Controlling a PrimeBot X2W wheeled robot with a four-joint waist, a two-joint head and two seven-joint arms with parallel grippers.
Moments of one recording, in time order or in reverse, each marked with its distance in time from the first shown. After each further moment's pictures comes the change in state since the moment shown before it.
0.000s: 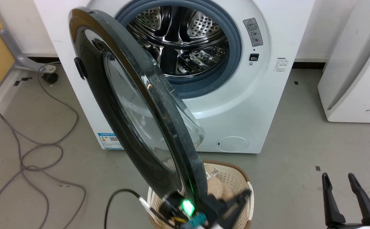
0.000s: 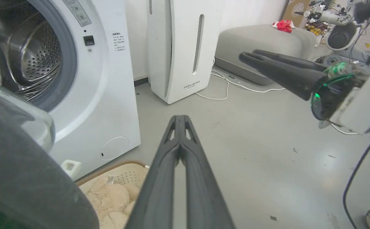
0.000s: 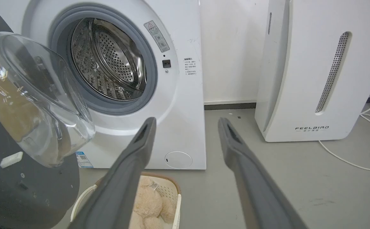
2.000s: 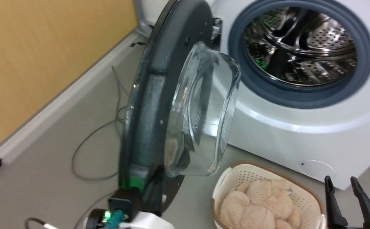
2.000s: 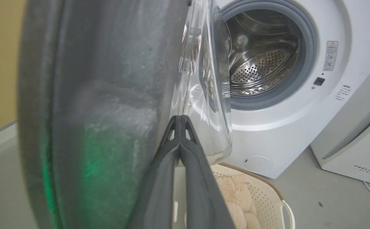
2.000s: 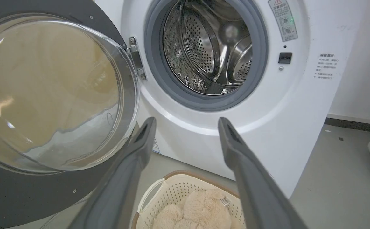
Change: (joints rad) left arm 0.172 0.123 0.259 -0.232 -0.082 0.384 -0.029; right arm 0.011 0.001 -0.007 0.022 0.026 0.000 -0.028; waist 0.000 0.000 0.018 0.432
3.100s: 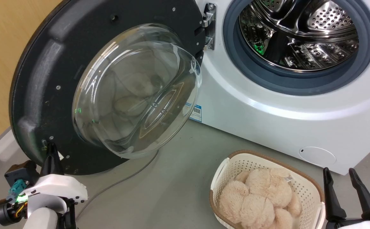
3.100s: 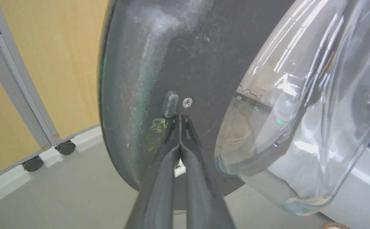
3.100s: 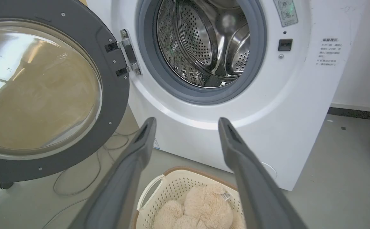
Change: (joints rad) left arm -0.214 0.059 0.482 0.548 -0.100 -0.150 -0.217; right arm -0.039 0.000 0.005 -0.010 0.004 0.000 0.029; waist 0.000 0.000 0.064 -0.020
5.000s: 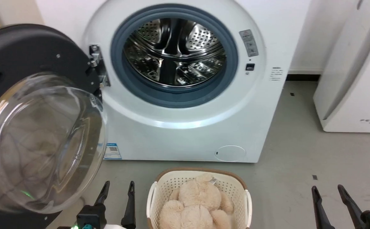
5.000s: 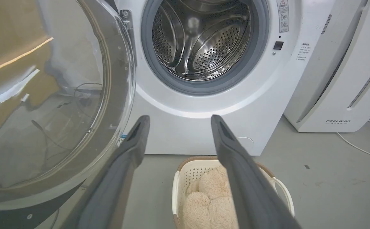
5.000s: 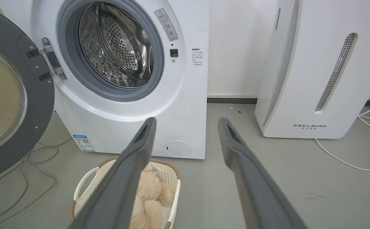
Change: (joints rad) left arm 0.299 -0.162 -0.117 -0.275 0.295 -0.105 0.063; right arm 0.086 0.000 0.038 -0.035 -0.088 0.000 0.053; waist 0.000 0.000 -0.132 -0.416
